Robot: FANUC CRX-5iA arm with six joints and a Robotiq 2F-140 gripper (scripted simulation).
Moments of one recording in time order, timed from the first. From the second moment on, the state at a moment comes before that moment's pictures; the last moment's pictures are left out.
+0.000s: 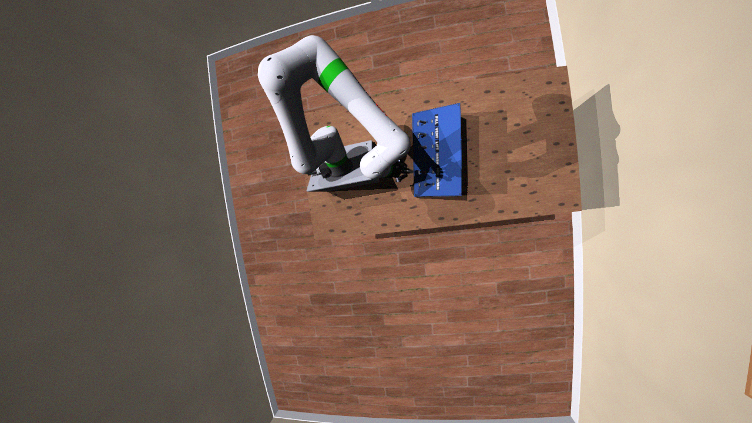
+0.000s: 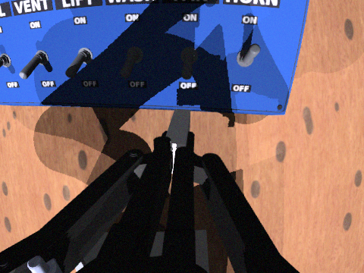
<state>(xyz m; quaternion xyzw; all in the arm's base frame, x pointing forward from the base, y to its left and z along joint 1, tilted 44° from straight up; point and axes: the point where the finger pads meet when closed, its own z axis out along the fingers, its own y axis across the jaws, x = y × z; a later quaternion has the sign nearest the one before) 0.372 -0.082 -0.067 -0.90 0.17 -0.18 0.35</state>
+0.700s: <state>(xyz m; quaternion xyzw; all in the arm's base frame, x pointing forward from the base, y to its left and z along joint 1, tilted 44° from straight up) 0.394 -0.055 -0.100 -0.90 0.17 -0.18 0.35</state>
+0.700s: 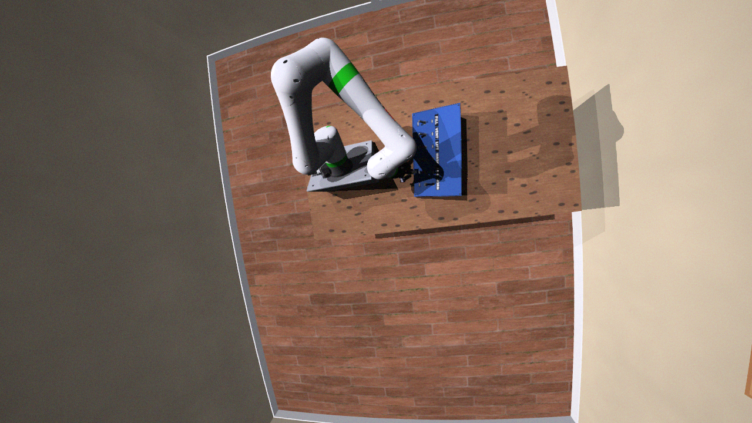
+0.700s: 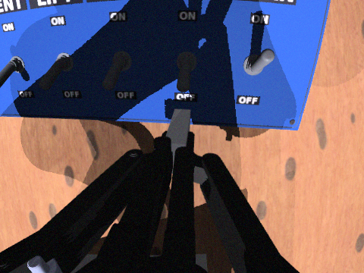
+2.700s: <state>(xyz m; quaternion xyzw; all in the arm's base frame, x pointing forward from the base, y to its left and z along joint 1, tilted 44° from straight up) 0.398 -0.050 -0.106 -0.90 0.17 -0.18 0.35</state>
